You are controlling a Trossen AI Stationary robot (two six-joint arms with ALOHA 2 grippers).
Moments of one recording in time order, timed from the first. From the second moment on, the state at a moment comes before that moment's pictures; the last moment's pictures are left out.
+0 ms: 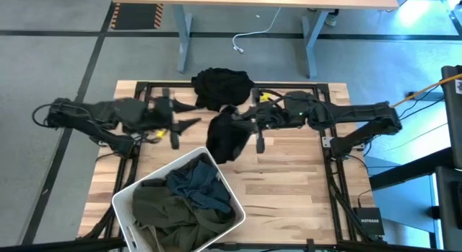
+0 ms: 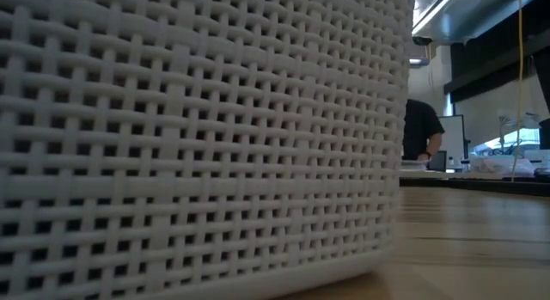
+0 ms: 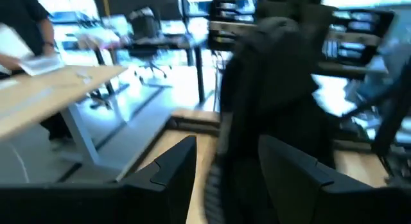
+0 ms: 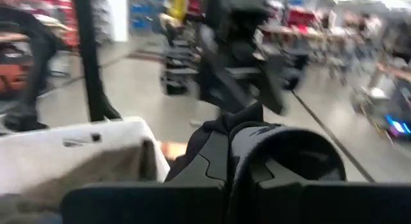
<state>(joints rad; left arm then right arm) -0.22 1.04 1.25 -0.35 -0.53 -0.02 0.09 1.40 1.44 -0.10 -0.01 -0.10</state>
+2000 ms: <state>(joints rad) 0.16 1.21 1.26 -0.49 -0.31 -0.20 -0.06 1.19 1.02 -0.61 0.19 -0.07</state>
